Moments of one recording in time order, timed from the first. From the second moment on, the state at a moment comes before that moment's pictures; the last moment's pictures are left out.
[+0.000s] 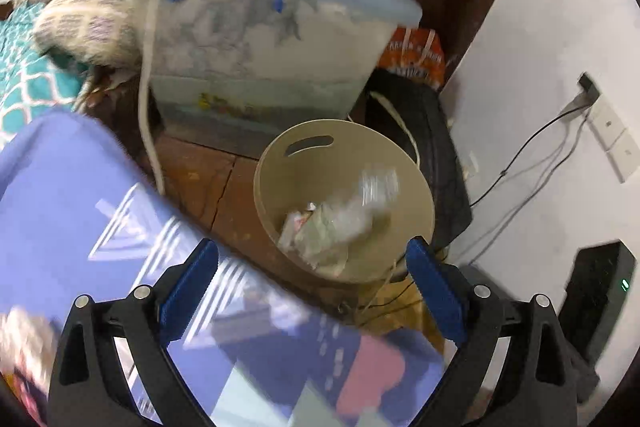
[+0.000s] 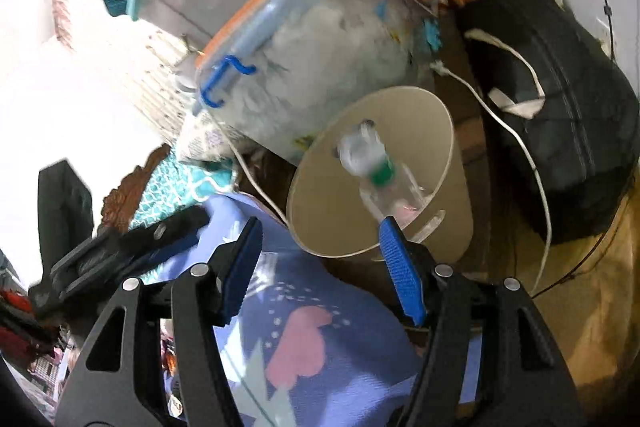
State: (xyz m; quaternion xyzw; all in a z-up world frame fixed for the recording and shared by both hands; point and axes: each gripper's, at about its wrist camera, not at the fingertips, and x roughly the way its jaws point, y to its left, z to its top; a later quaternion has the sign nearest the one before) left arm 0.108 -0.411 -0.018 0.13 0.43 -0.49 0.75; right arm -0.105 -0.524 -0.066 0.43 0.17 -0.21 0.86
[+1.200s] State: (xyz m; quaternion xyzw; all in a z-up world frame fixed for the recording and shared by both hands) left arm 0.411 0.016 -0.036 -0.03 0.52 -0.05 0.85; right arm 0.172 -0.317 -0.083 0.26 0.41 0.11 0.87
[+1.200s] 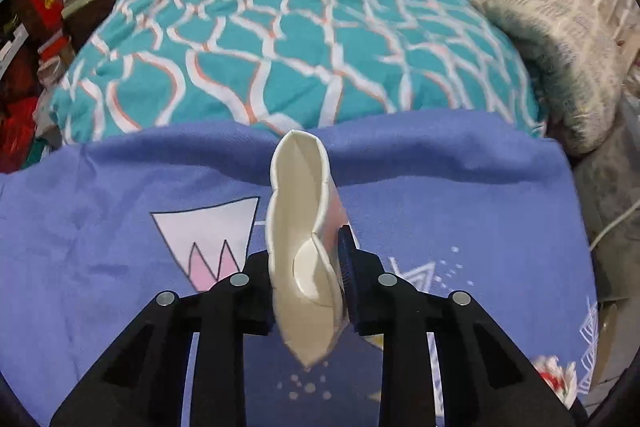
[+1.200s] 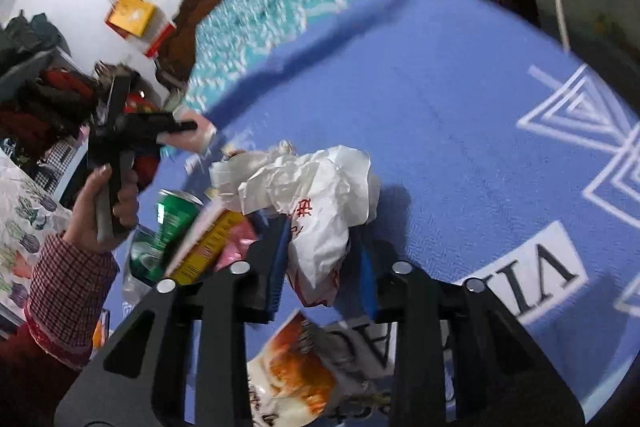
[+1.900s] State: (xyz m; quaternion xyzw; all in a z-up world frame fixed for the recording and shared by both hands) left arm 0.046 -0.035 0.008 0.06 0.44 -0.31 0.84; right arm -0.039 -0.240 -0.072 0.23 0.34 0.09 0.91
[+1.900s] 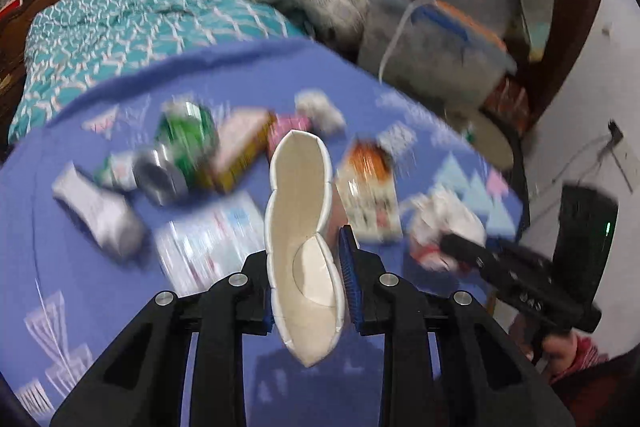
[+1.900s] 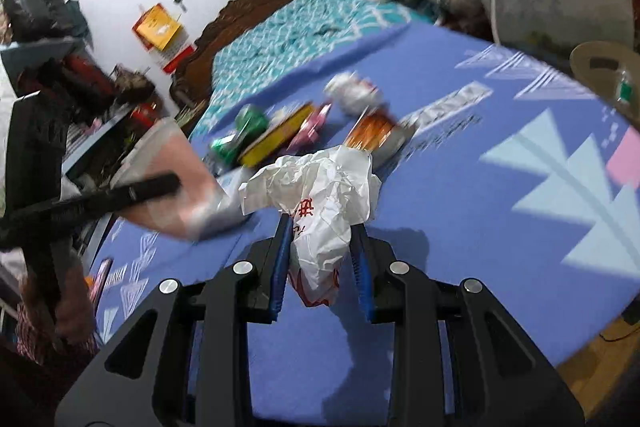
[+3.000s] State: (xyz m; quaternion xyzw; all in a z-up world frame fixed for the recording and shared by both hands) left arm 0.000 0.029 -0.045 0.04 0.46 -0.22 0.86; right arm -0.053 -0.153 -0.088 0.15 0.40 0.15 0.89
